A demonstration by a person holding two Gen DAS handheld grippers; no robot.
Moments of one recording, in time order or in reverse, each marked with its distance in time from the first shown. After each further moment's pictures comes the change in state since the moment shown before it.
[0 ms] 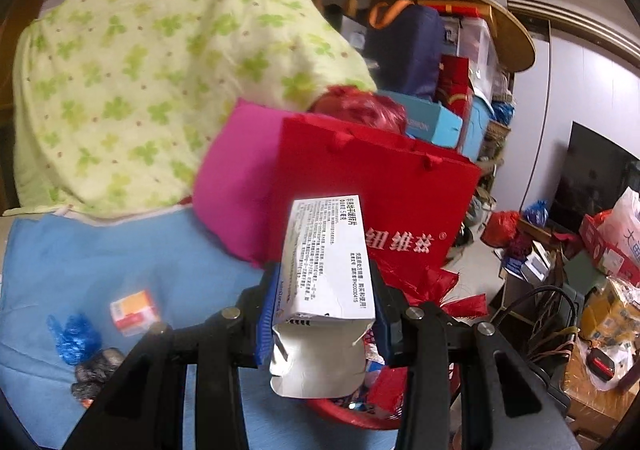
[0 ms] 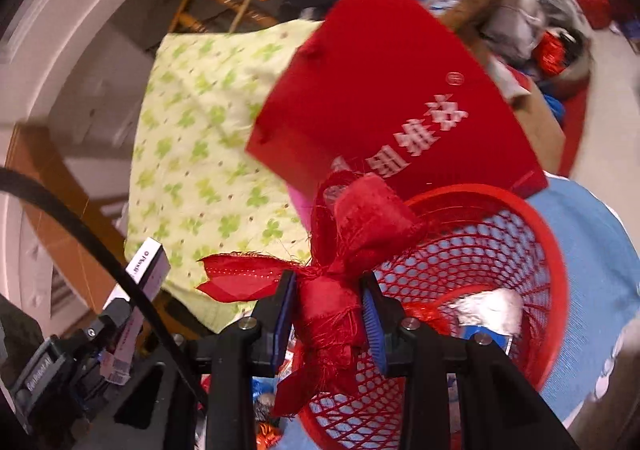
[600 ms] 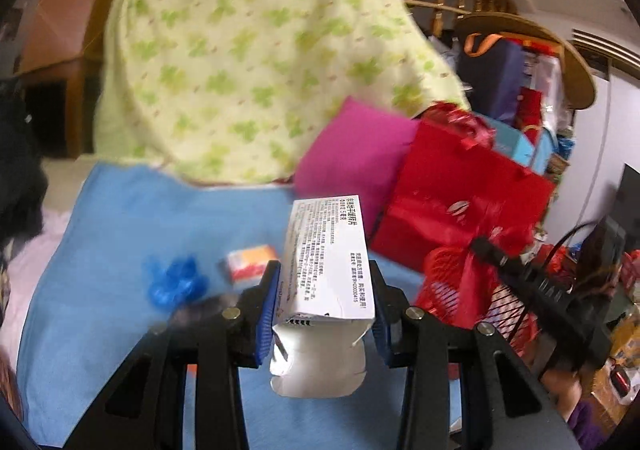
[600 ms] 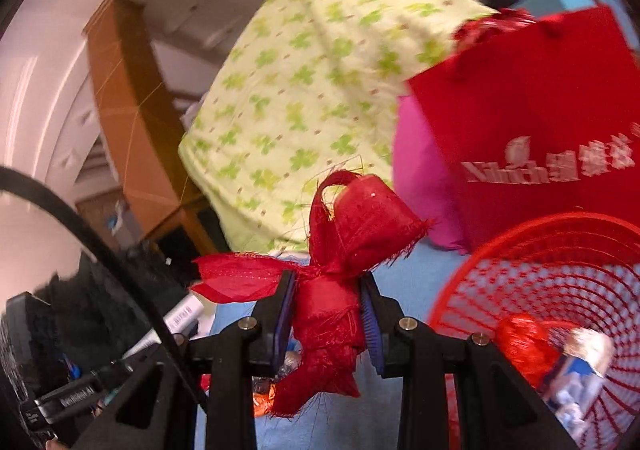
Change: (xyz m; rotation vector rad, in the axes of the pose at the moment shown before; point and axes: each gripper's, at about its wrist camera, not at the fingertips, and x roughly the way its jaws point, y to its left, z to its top) left arm -0.092 0.125 -0.055 -0.150 -0.054 0.193; right arm 0.047 0.112 -0.068 -0.434 0.116 0.172
